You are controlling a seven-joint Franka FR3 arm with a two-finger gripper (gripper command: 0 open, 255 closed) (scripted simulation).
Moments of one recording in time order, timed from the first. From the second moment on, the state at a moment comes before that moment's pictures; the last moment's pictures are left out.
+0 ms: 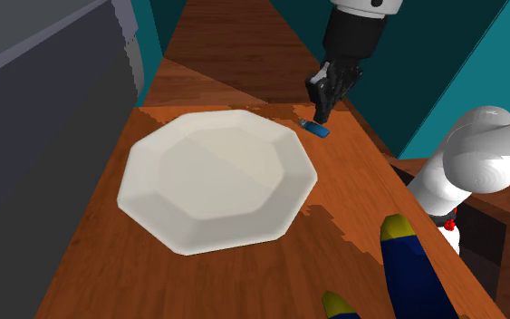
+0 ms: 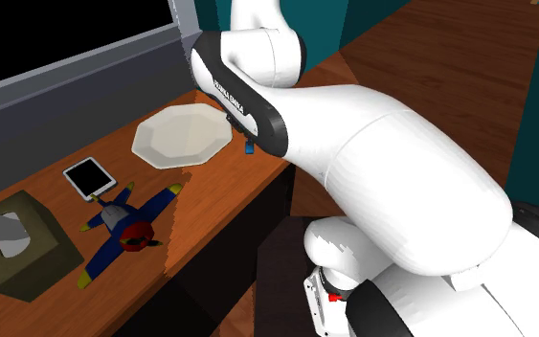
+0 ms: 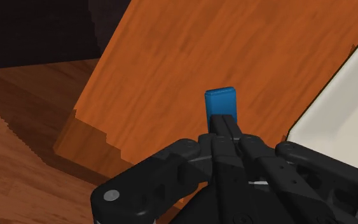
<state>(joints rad) 0.07 -0.81 0.49 -2.37 0.41 1.68 0.52</state>
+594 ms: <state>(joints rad) 0.05 -0.69 0.52 -2.27 0.34 1.66 0.47</state>
